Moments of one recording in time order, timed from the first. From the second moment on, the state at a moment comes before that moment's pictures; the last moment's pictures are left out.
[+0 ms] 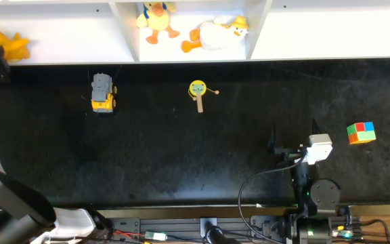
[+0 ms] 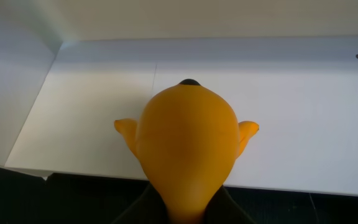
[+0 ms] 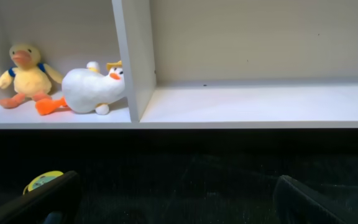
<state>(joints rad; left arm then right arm) 0.62 1.64 1.31 -0.28 0.40 0.37 -0.02 0.01 0.02 -0.01 -0.11 0.07</state>
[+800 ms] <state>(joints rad) 0.59 1.71 1.31 -0.19 0.40 0.37 -0.02 0.01 0.02 -0.01 -0.11 0.07</state>
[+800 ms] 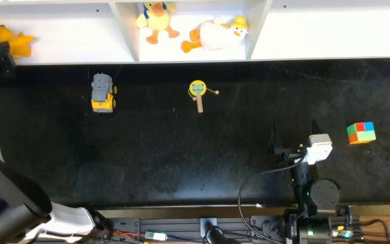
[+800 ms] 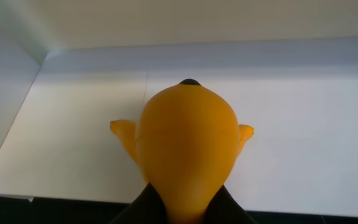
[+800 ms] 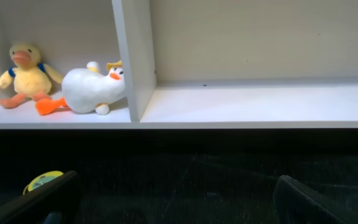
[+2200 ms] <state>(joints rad) 0.58 1.77 1.32 -0.08 0.41 0.38 -0.02 0.01 0.02 -0.01 -0.11 0.07</state>
